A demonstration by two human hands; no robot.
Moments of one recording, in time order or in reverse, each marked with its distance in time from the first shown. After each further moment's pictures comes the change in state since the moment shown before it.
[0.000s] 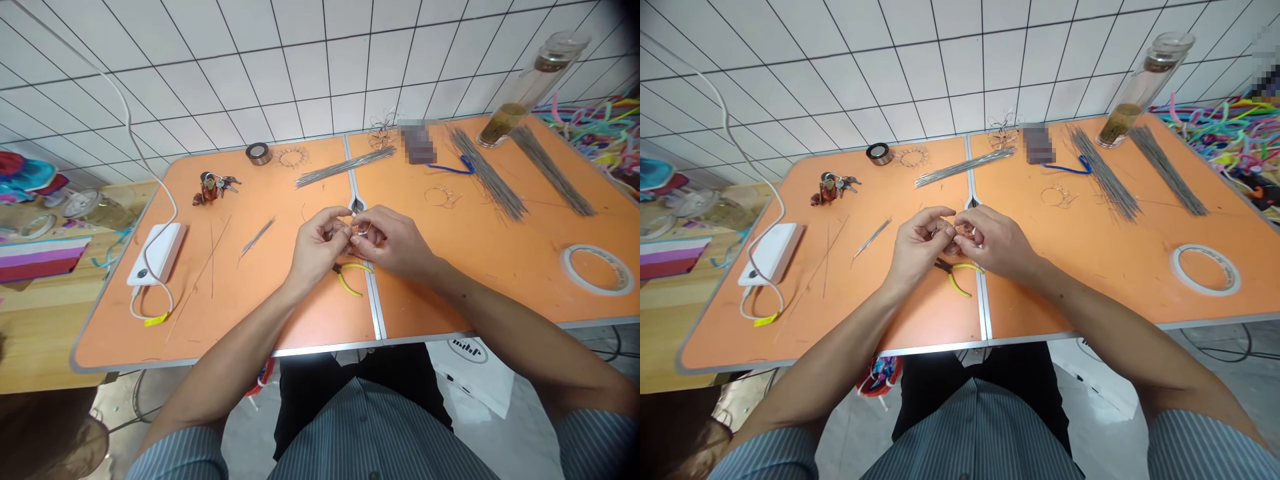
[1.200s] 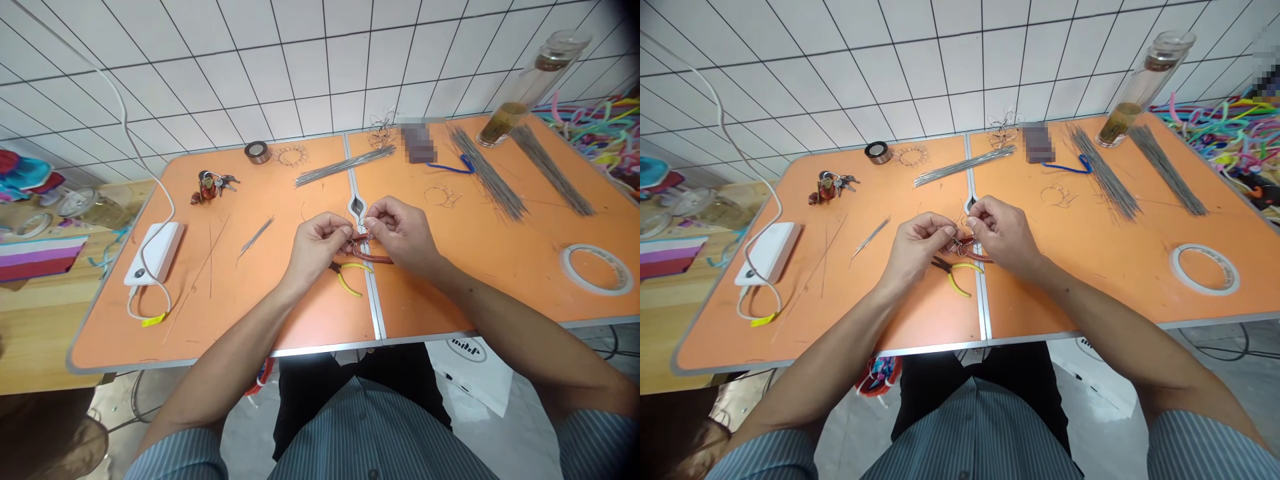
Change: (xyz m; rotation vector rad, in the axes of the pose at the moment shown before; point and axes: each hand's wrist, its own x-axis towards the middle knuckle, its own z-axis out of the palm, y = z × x) left_hand -0.003 0.006 -0.003 0.005 0.010 -0.099; right_hand 0.002 0.004 -0.006 0.291 0.069 0.326
